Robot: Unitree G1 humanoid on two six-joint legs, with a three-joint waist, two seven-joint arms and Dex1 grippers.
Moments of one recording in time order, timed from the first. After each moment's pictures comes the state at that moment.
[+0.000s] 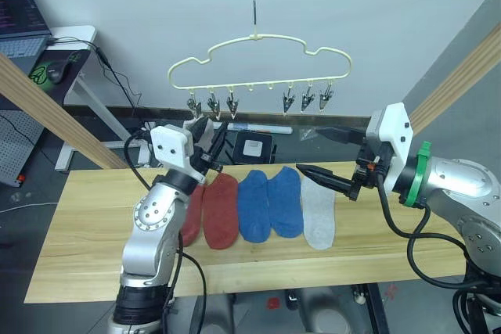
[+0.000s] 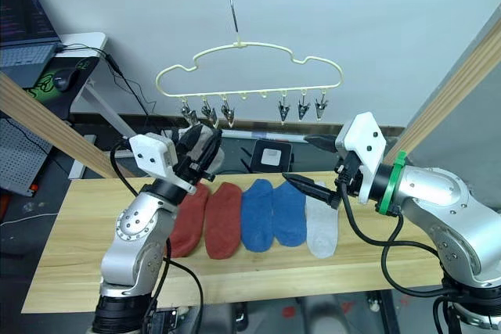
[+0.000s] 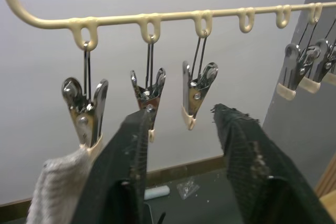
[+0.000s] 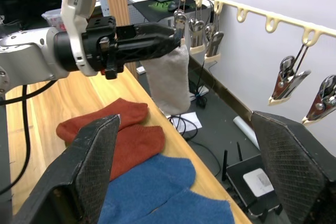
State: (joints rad) left arm -0.19 0.21 0.05 -0.31 -0.27 0.14 -0.27; right arm -0.39 -0.69 -0.10 -0.73 0.72 0.88 0.63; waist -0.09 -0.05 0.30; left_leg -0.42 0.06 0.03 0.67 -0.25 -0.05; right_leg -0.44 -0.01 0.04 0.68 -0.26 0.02
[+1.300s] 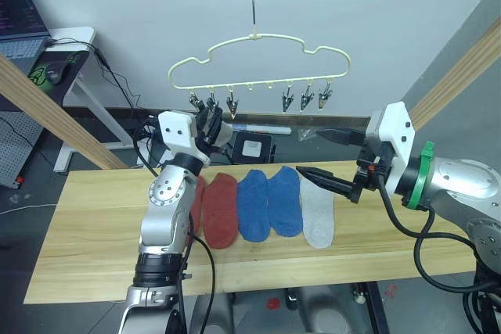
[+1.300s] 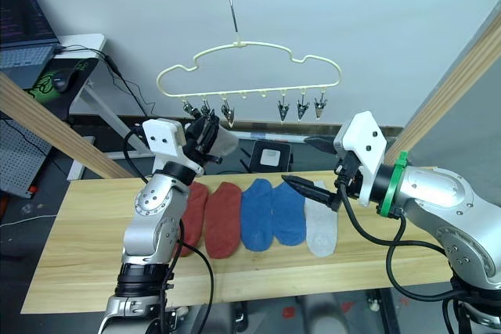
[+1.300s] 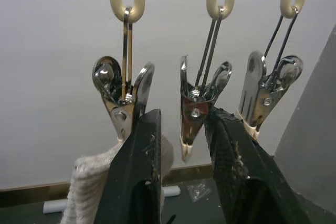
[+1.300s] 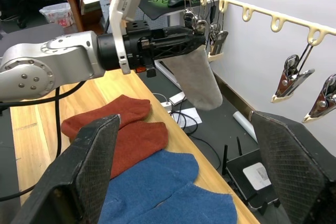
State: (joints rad) left arm -0.36 0.17 0.10 -0.04 -0.25 0.09 -0.26; right arm -0.40 -0.74 -0.10 -0.76 0.82 0.91 0.54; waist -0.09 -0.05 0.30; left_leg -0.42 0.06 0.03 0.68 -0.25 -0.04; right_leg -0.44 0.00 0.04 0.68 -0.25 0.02
